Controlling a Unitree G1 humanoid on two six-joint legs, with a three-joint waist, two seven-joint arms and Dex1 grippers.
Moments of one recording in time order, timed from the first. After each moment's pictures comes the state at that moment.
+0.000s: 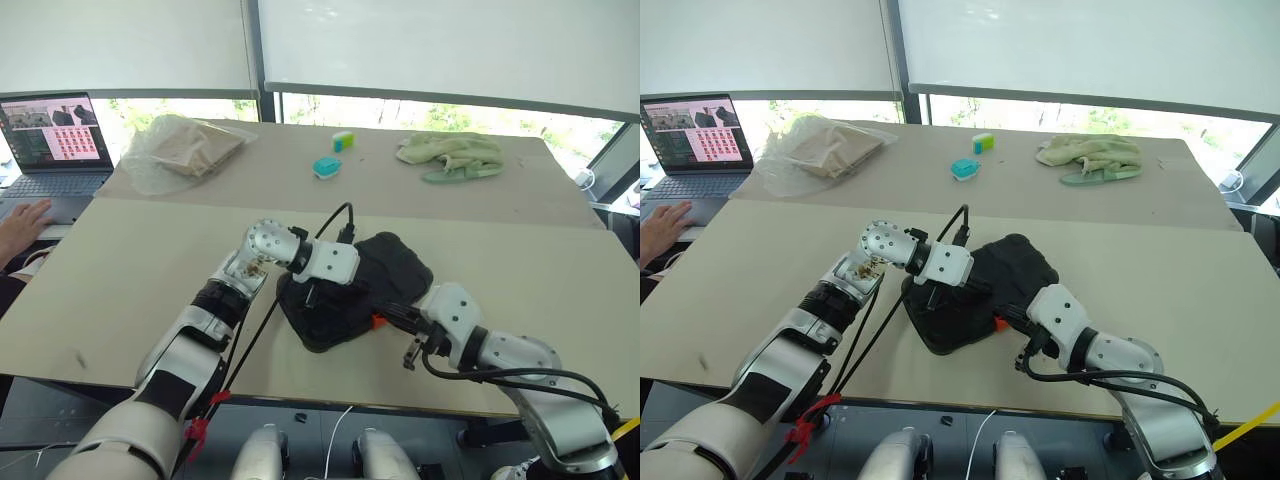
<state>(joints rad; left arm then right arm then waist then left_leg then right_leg) -0.93 0.28 -0.42 0.64 0.08 -0.35 -1.32 0.03 -0.62 0.06 -0.62 0.22 0.49 0.68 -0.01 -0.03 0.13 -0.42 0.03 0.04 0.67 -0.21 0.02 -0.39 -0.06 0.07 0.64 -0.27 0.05</state>
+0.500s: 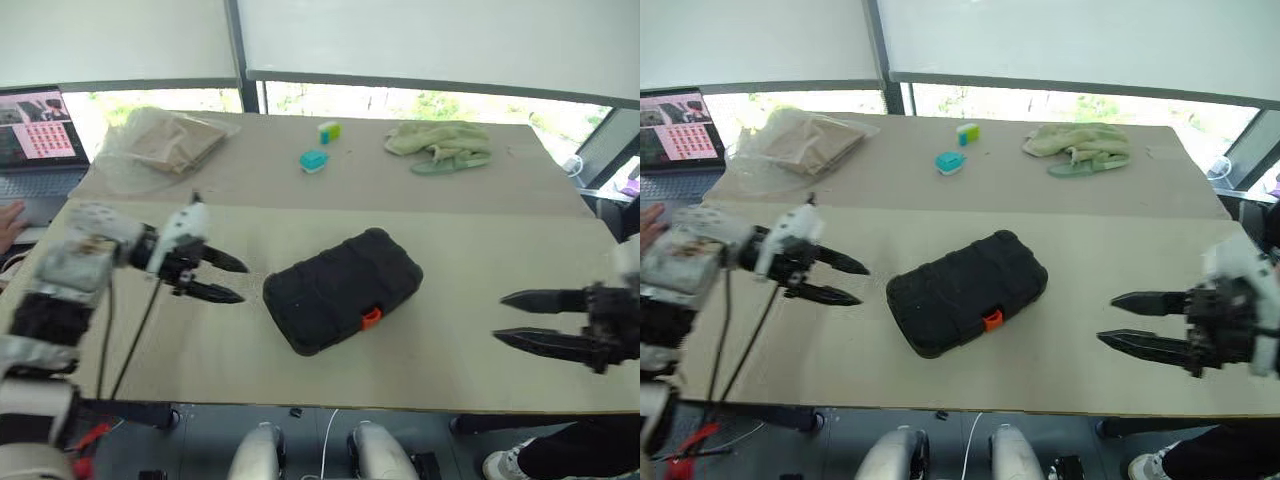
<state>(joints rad) -0.65 1.09 -0.17 0.16 -0.45 0.46 -1.61 0.13 -1.18 -0.76 -0.41 0.88 0.93 1.32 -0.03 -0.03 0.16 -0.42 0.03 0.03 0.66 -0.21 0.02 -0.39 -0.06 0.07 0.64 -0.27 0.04</state>
